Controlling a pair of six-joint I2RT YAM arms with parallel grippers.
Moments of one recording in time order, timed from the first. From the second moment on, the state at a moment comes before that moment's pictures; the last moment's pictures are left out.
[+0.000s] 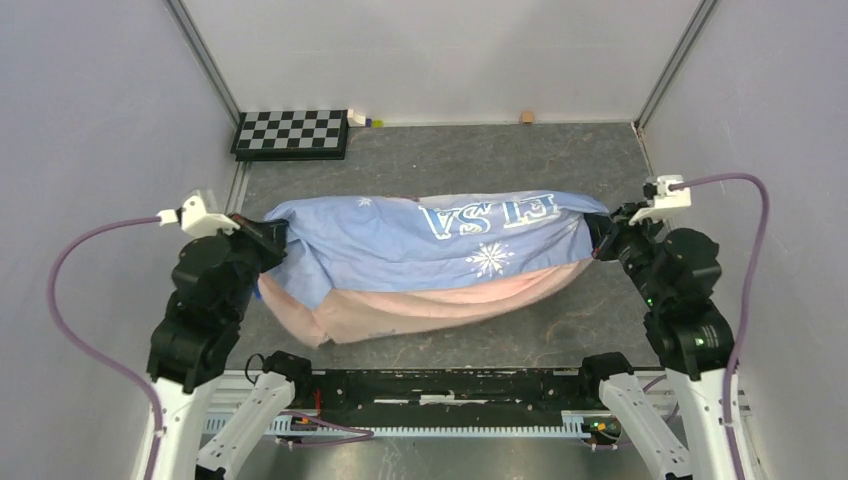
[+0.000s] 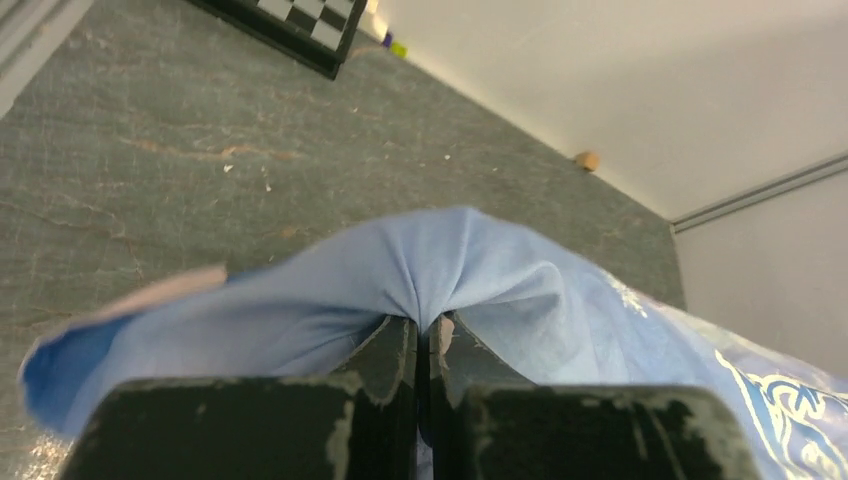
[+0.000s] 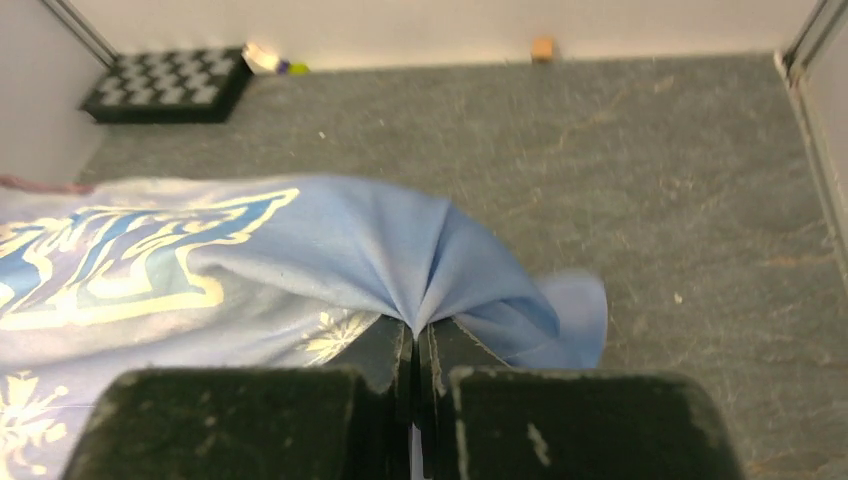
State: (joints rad) left arm -0.29 0.58 1.09 -0.75 -0.31 -0.66; right arm 0.17 0.57 0.97 -0.56 -0.05 0.21
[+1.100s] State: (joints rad) left arm -0.25 0.81 1.17 -0.70 -0.10 -0.56; right arm 0.17 0.87 0.94 -0.24 -0.25 0.12
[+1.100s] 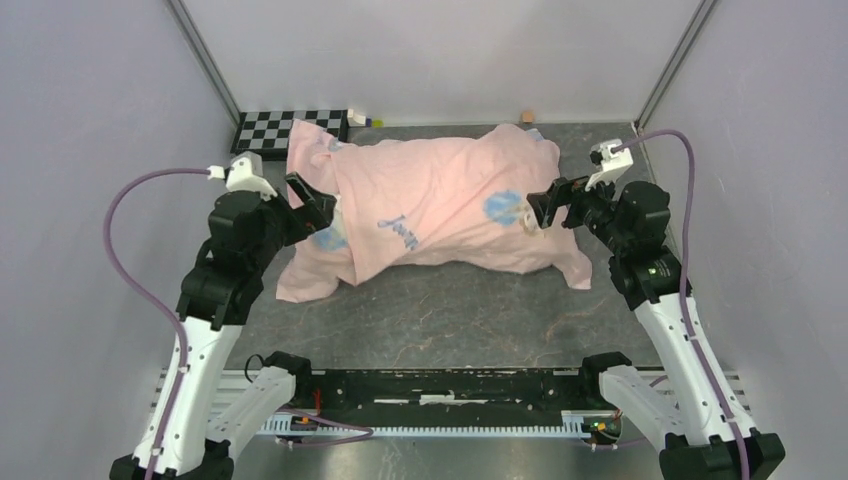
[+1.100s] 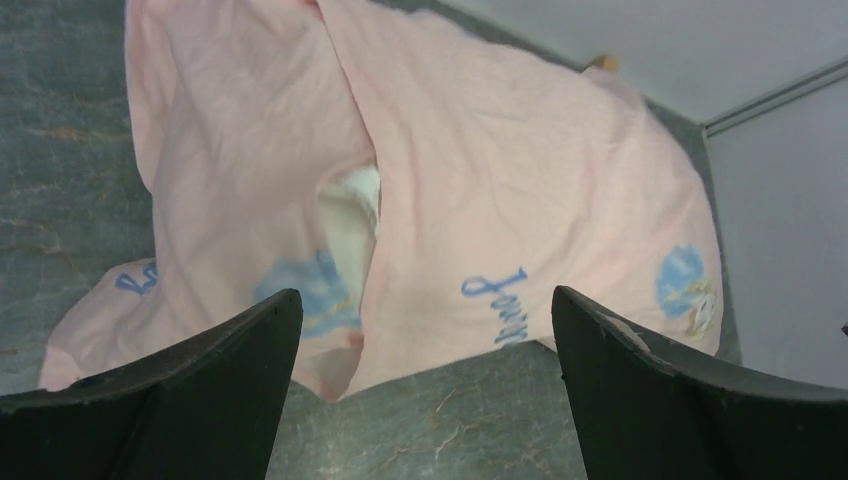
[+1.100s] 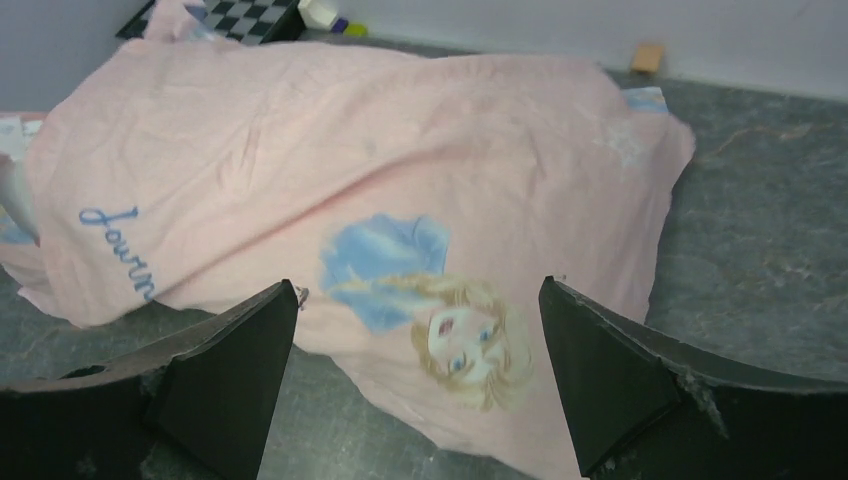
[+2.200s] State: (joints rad) left arm -0.14 0.99 0.58 -0.21 -0.05 -0.83; right arm 0.19 0.81 0.64 -0.15 -0.42 0.11
